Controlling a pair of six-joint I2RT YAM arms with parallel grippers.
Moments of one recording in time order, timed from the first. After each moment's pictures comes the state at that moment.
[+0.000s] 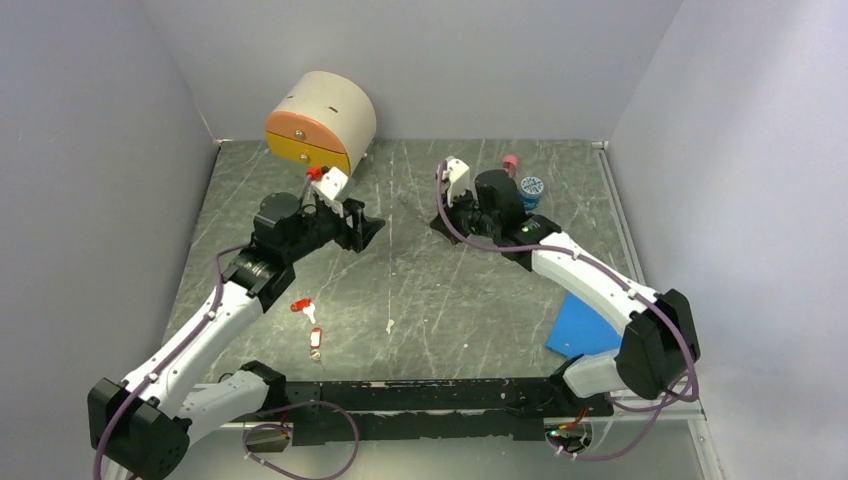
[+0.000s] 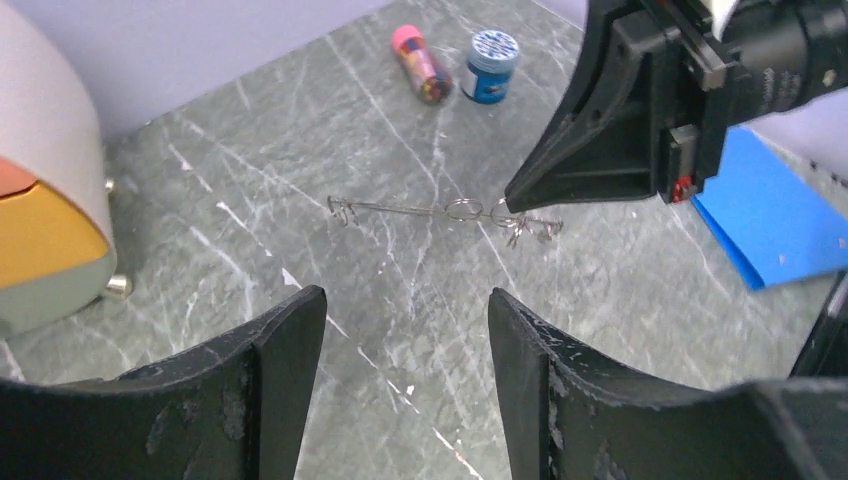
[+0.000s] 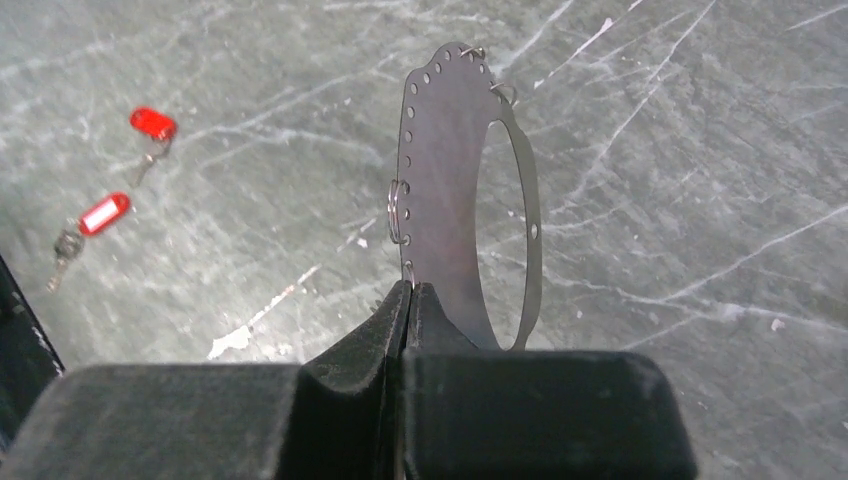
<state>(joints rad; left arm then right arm) -0.47 1.01 0.87 -0.01 0.30 -0.07 0.60 1.41 1.12 -0.19 -0.29 -0.02</state>
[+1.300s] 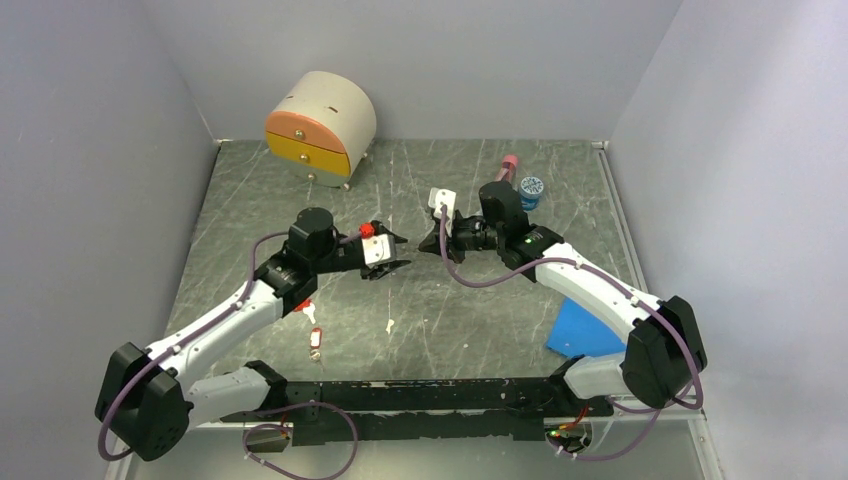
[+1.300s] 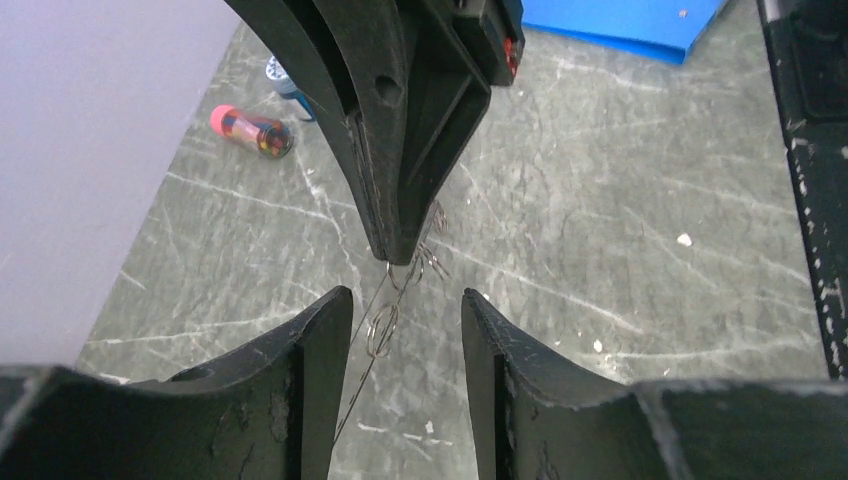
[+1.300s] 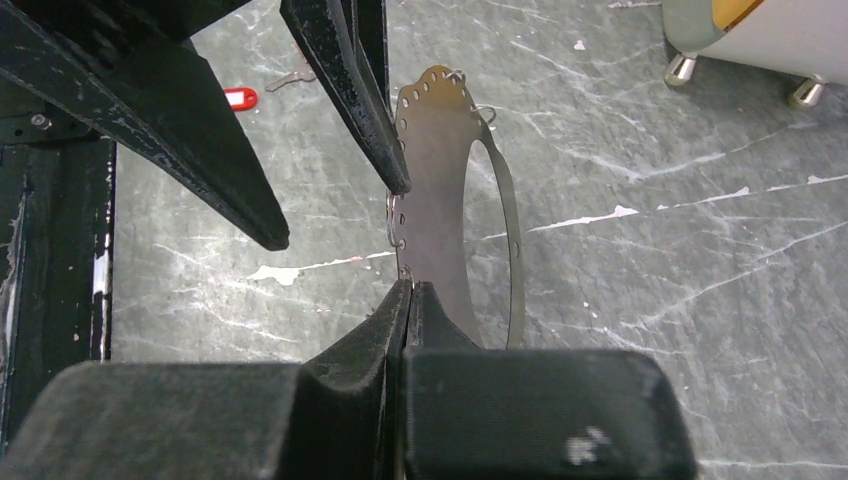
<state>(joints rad) -0.60 1.11 0.74 0.13 0.69 0.51 0.60 1.33 0.97 -0.10 -0.69 -0.39</state>
